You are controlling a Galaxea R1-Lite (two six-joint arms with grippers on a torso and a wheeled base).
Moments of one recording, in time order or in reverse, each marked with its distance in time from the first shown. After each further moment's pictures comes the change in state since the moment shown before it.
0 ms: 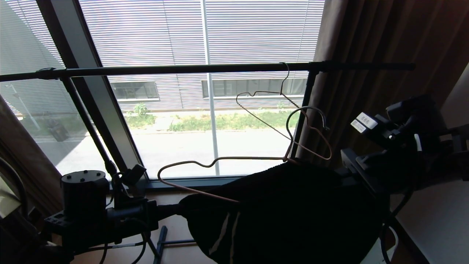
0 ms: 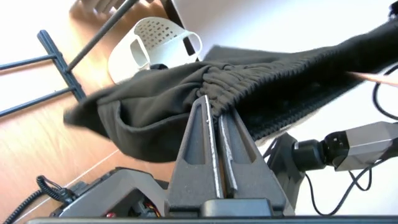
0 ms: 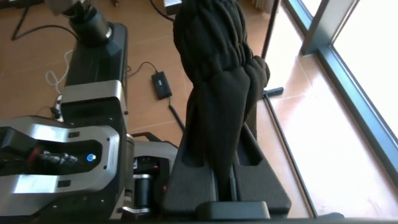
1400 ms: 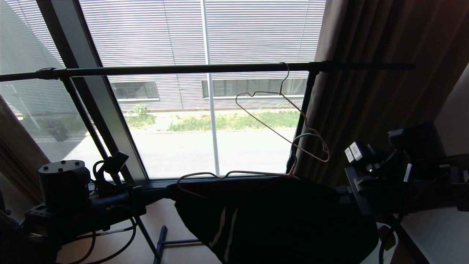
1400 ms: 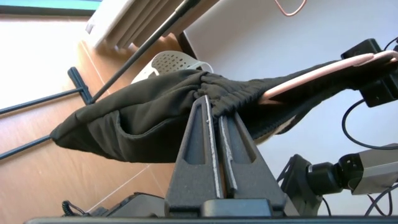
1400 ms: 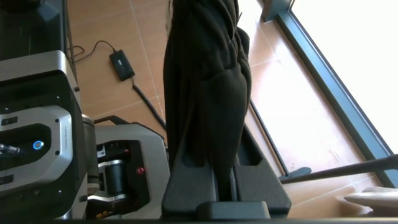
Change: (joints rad) left arm 0.093 -0.056 -0.037 0.010 -0.001 0.027; right arm -0.020 -0.008 0.214 -0.212 -0.190 -0.007
